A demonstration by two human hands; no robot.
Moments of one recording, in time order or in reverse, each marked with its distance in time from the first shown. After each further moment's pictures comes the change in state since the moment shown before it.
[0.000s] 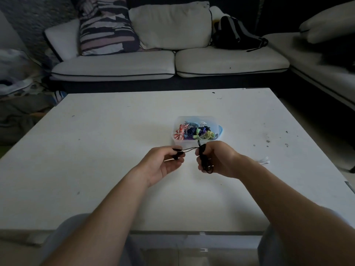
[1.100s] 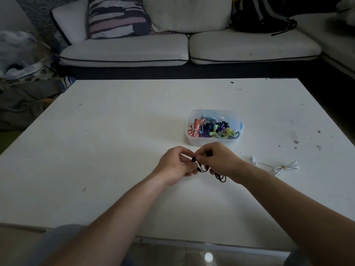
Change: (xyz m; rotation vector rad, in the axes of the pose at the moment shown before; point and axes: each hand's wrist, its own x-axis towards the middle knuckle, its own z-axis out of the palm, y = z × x) left_hand 0.027 -0.022 -0.014 0.581 0.046 0.173; right_hand 0.053 0.014 0.026 -0.615 0.109 -0.291
